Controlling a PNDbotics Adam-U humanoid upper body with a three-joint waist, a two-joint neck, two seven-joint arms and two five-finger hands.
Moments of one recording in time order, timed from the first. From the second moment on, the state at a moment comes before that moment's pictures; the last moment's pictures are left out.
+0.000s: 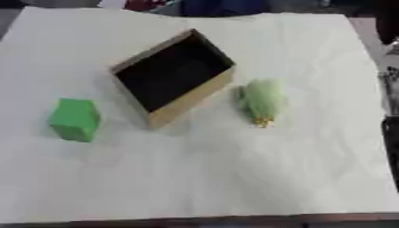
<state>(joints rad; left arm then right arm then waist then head) -0.18 0.33 0.18 -1.98 -0.33 -0.12 0.76 -0.52 -0.52 -0.05 -1.99 -0.34 -0.05 -0.19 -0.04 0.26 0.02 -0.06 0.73</state>
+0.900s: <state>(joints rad) -0.18 0.33 0.18 -1.98 -0.33 -0.12 0.76 -0.58 -0.61 0.00 -1.99 -0.22 -0.05 -0.10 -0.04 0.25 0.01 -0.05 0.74</state>
